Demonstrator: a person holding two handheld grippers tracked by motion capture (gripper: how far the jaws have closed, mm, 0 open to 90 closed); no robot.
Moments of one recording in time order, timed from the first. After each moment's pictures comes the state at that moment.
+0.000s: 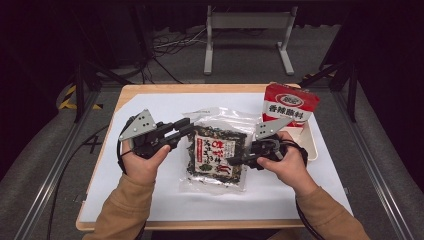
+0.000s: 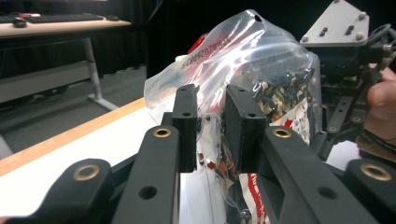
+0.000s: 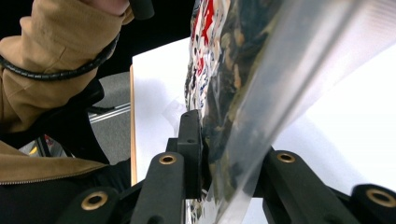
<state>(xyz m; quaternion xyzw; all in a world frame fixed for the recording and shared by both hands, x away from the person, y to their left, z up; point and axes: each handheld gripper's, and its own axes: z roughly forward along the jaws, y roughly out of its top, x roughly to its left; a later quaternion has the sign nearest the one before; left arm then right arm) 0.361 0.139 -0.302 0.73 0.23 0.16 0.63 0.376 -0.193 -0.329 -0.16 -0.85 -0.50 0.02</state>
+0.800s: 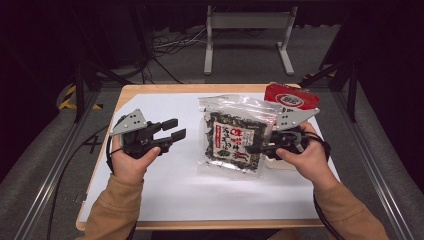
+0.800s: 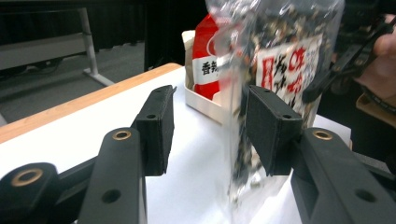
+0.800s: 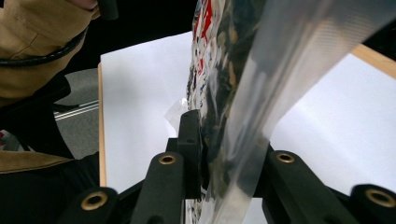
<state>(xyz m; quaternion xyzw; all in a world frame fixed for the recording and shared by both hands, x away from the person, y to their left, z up) 0.366 0.161 -0.305 0.75 0.26 0.13 0.60 0.377 -0.235 -0.299 -0.17 -0.85 -0.49 -0.06</state>
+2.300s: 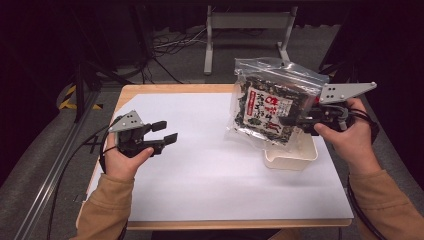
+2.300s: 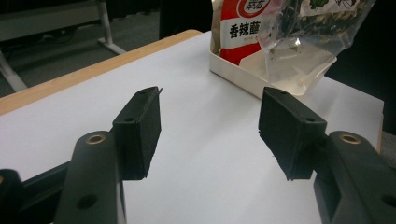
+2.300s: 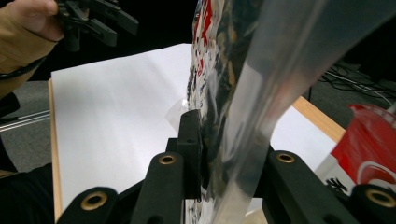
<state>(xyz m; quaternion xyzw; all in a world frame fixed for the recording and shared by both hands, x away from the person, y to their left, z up) 0.380 0.181 -0.321 0.78 0.29 0.13 0.54 0.379 -0.297 -0.227 -0.20 -0.84 -0.49 -0.16</state>
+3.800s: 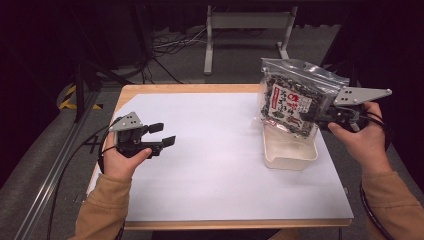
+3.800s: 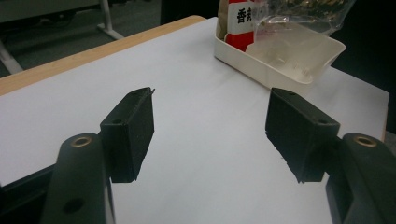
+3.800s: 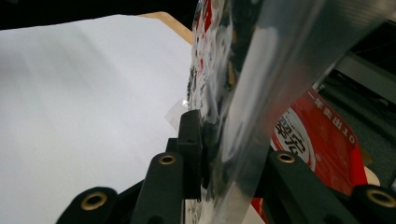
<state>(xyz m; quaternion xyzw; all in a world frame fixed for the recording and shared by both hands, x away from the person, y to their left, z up) 0.385 0.187 -0.330 0.78 0.30 0.12 0.53 0.389 -0.347 -0.249 -0.26 -0.83 -0.43 -0.25</state>
